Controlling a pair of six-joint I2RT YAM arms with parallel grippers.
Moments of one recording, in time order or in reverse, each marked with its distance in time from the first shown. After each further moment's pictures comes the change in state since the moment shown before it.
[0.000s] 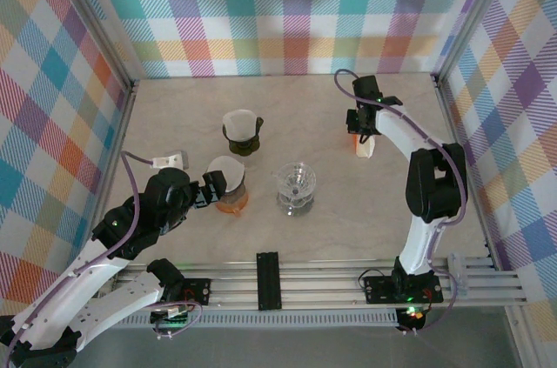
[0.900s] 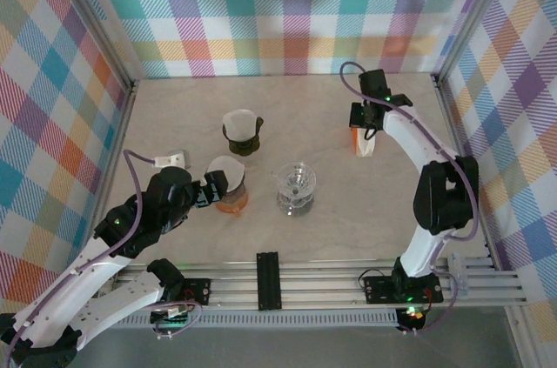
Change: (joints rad) left arm 0.000 0.013 0.000 0.007 0.007 0.000; right arm 0.000 -0.126 -0.011 -0.010 0.009 -0.022
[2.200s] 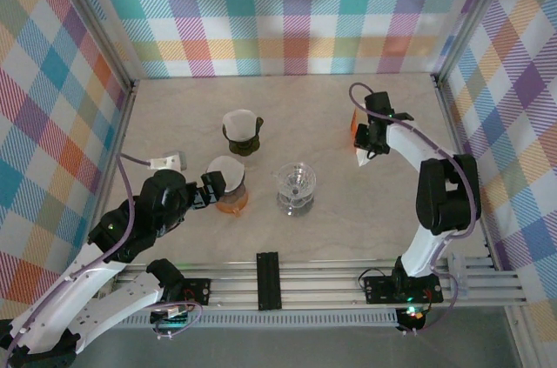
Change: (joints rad) left arm 0.000 -0.038 0.000 -0.004 0.007 0.004; right arm -0.060 0.015 -0.216 0.072 -0.088 0.142
